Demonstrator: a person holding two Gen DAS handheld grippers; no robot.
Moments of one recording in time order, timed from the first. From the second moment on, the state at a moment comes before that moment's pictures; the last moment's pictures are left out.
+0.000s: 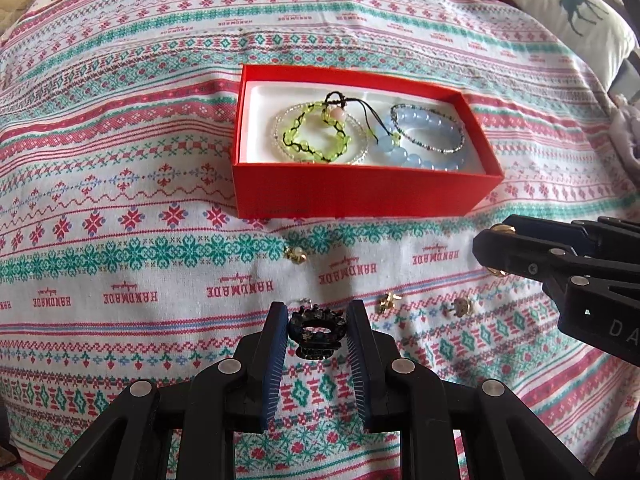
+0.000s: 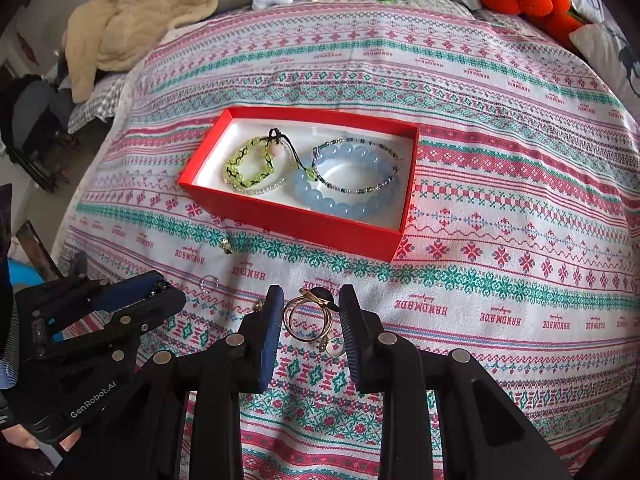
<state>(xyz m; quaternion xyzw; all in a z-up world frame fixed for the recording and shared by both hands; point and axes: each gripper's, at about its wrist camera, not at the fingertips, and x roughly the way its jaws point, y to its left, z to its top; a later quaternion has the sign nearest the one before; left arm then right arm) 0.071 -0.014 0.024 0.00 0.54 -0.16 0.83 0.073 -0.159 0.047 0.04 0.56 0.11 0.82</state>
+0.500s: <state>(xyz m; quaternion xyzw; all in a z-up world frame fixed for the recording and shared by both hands) 0.124 -0.019 0.043 -0.07 0.51 -0.18 0.84 0.102 -0.175 0.061 0.09 0.54 0.11 0.83</state>
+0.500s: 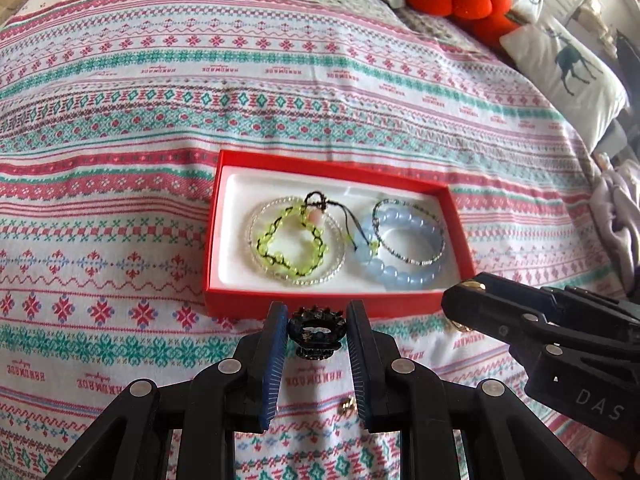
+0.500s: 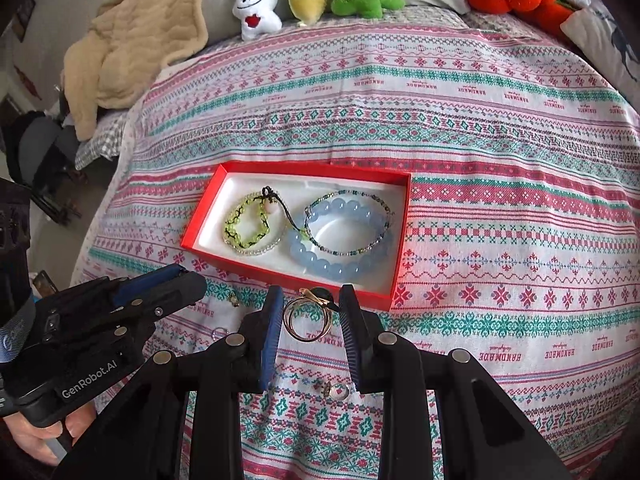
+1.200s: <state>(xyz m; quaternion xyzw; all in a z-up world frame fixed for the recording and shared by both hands) 0.158 -0.030 0.018 -0.03 0.49 -0.15 0.86 0.133 -0.187 0.045 0.09 0.51 0.11 0.85</state>
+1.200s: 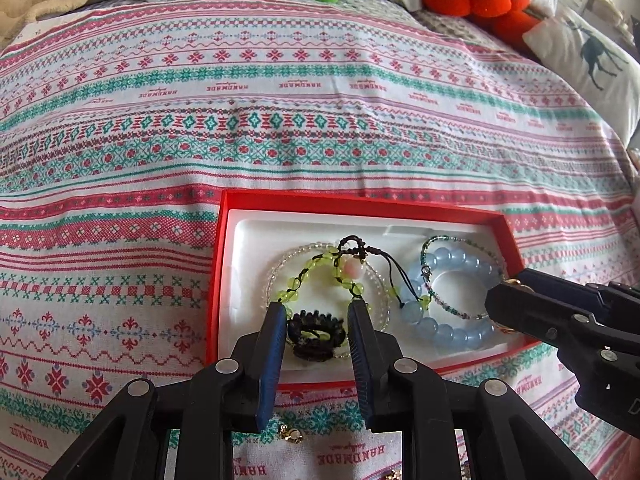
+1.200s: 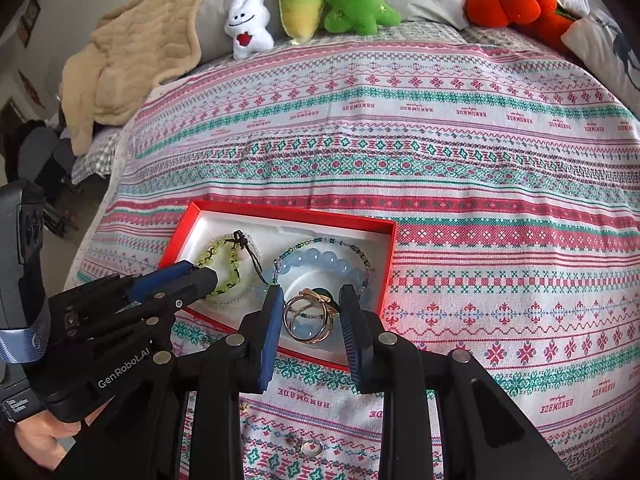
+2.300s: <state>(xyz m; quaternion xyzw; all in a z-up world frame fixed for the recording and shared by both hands) 0.080 0.021 0.016 -0.03 0.55 -0.12 0.83 0.054 -0.201 0.044 0.06 0.56 0.09 0.82</state>
